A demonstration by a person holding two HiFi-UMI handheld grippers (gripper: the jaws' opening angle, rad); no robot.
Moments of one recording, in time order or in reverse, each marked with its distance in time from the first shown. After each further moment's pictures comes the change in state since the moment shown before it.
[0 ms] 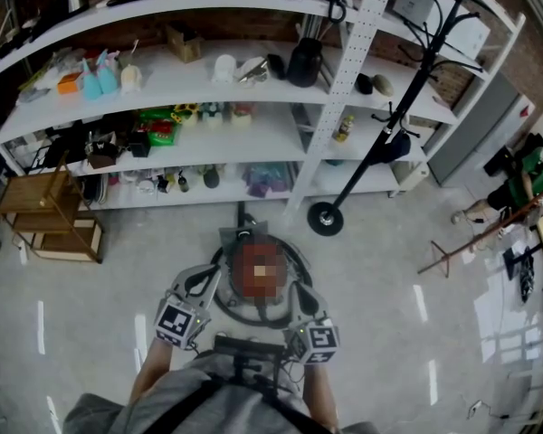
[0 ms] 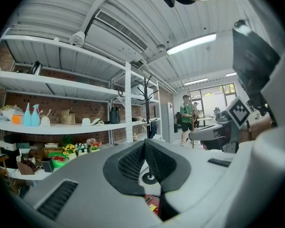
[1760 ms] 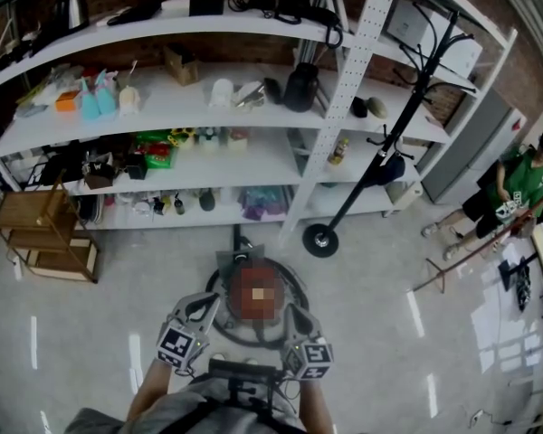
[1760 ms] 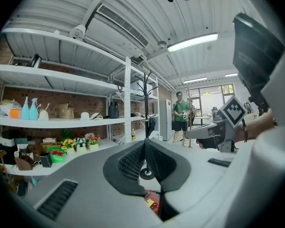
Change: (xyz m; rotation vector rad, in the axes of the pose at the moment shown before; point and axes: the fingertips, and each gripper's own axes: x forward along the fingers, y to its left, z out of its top) left arm 0.002 0.006 -0.016 -0.046 0.029 -0.017; right arm 0.019 -0.005 -0.018 0.033 0.052 -0.035
